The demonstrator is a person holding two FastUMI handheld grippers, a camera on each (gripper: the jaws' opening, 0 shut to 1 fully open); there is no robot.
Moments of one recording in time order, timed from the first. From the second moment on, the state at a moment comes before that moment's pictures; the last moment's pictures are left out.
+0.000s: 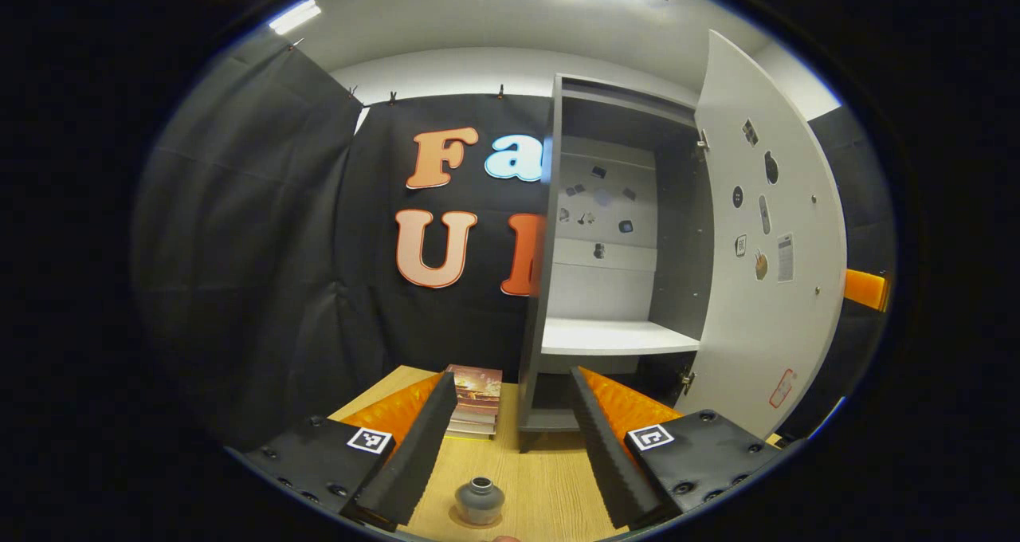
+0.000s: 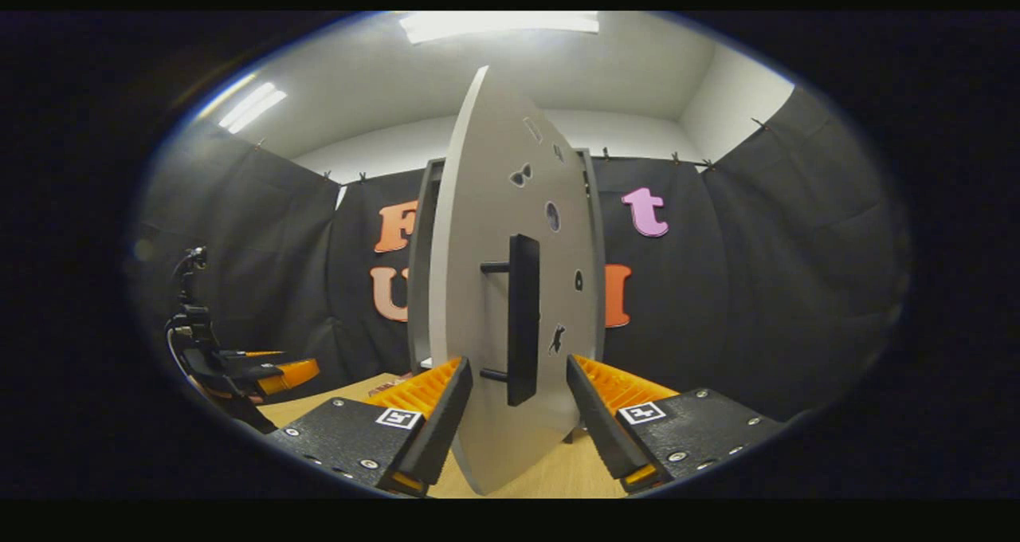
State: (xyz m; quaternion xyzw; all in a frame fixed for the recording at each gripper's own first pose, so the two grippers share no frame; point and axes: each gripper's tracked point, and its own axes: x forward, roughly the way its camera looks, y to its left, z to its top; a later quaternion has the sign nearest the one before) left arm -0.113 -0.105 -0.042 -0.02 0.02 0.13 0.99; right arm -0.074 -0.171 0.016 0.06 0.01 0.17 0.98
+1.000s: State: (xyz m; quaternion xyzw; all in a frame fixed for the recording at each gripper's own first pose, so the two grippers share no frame) left arm -0.004 0.082 -0.062 -0.04 0.02 0.08 1.00; right arm 0.070 0.045 0.009 0.03 0.03 0.09 1.00
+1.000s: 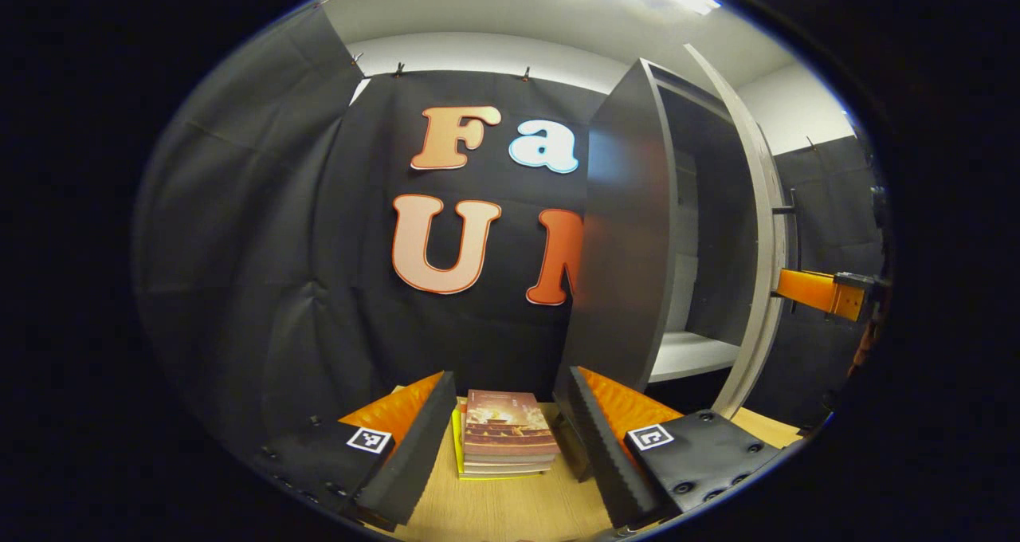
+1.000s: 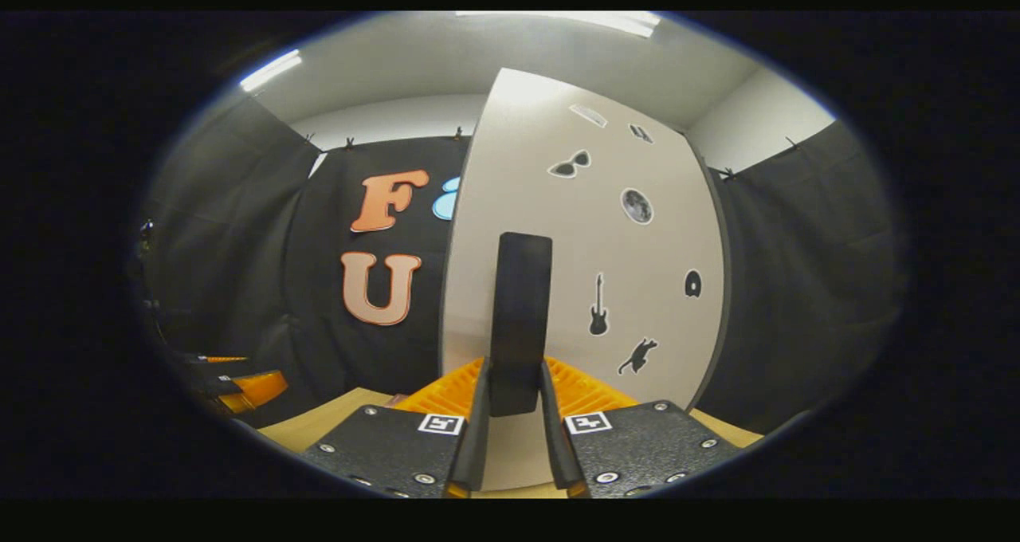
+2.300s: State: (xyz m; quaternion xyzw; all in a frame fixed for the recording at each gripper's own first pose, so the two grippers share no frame) left arm -0.012 0.074 -0.072 -0.02 0.03 0.13 0.99; right arm 0.182 0.104 0.000 0.07 0.05 0.18 0.98
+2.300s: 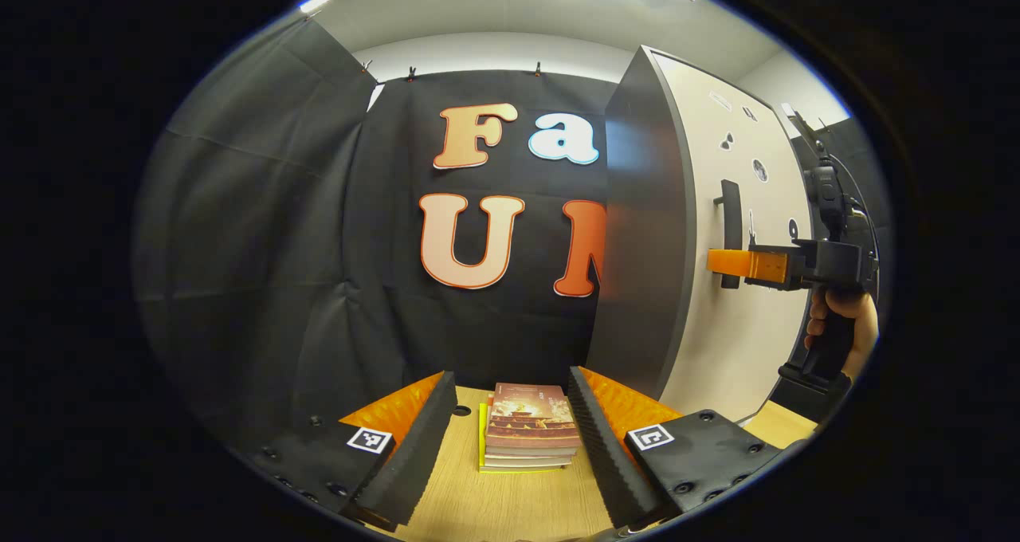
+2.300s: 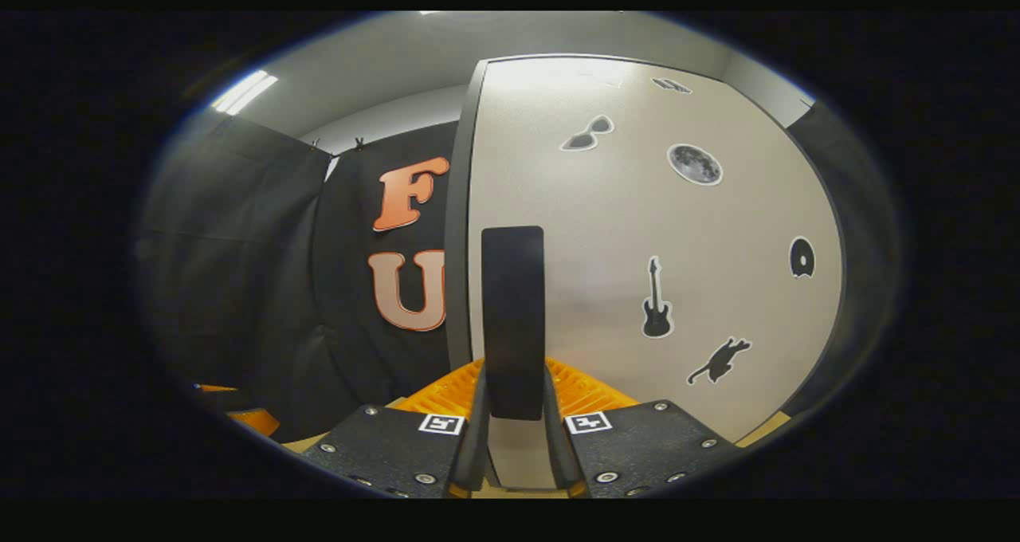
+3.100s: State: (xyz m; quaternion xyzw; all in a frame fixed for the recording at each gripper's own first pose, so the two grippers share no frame) left arm -0.033 0.013 -0.054 -0.01 0.02 0.14 0.99; right arm 0.087 0.026 0.006 0.04 0.03 0.18 0.98
